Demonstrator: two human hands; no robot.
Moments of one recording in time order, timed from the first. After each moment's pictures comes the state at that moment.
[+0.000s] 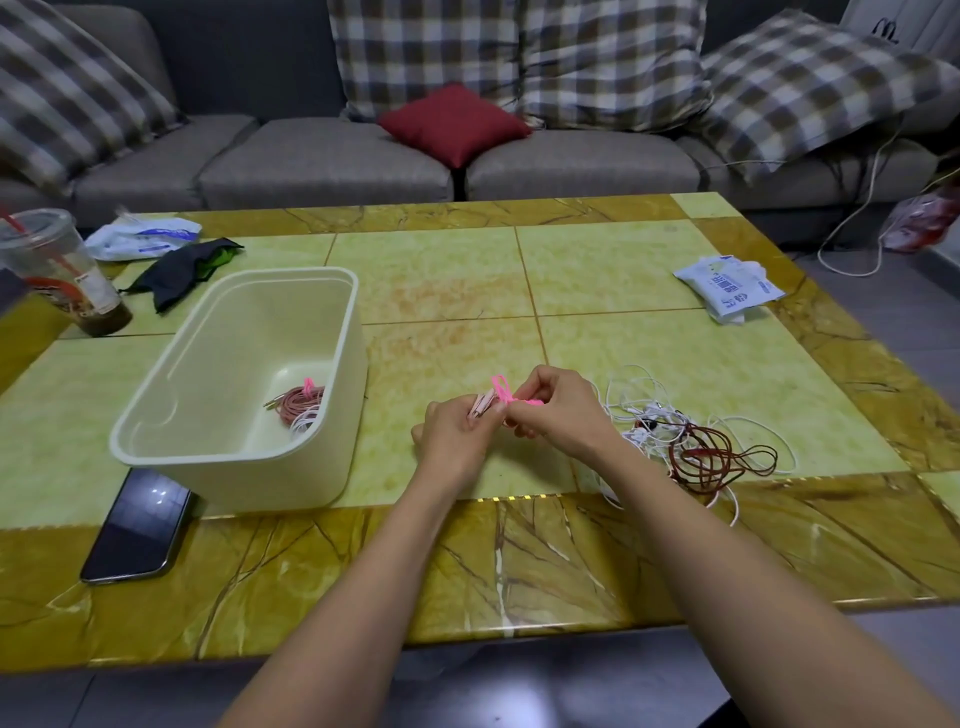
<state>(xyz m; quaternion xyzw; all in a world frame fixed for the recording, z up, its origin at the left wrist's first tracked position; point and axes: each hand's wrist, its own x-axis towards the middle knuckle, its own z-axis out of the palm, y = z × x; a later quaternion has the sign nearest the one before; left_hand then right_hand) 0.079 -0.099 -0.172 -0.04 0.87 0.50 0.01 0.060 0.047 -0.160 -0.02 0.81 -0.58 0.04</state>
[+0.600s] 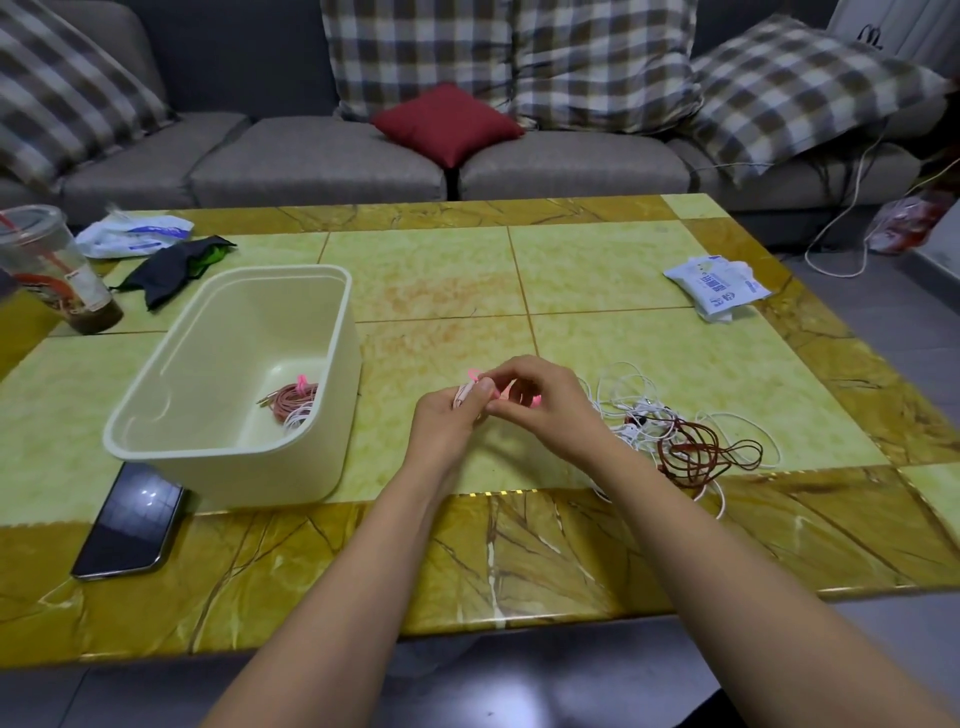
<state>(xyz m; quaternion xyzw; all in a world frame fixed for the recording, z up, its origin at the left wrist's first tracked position) 0.080 -0.097 -0.163 -0.05 0.68 0.73 0.03 0.066 0.049 -0.153 -0.19 0.84 -0.51 -0.04</state>
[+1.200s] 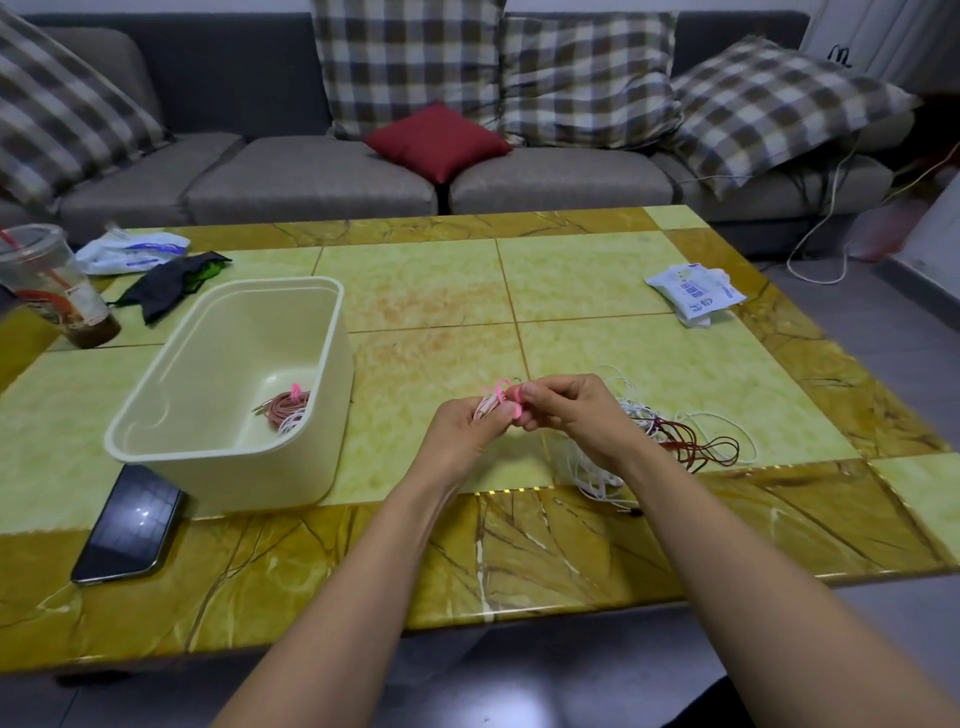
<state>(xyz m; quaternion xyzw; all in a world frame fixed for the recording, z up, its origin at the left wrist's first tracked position) 0.102 -0.084 -0.144 0.05 0.72 0.68 0.09 0.081 0.085 -0.146 -0.06 0.67 -0.73 0.10</state>
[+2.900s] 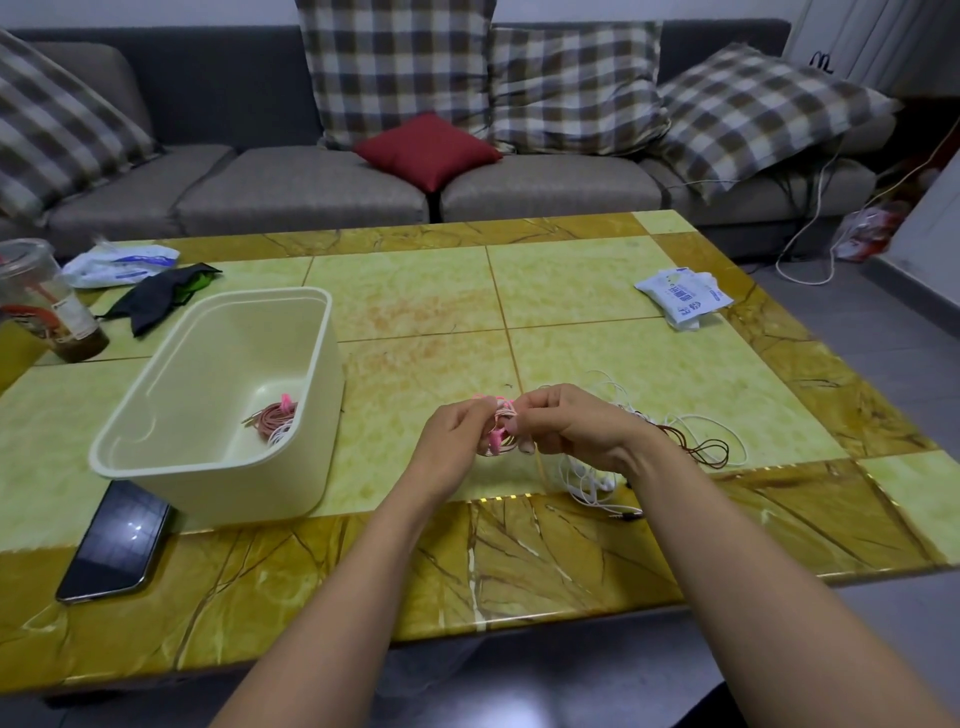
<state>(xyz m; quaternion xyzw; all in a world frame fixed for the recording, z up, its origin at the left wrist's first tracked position) 0.104 -0.081 -0.132 0.07 0.79 0.61 0.07 0.084 0.088 -0.117 -0.05 0.72 -0.64 0.27</state>
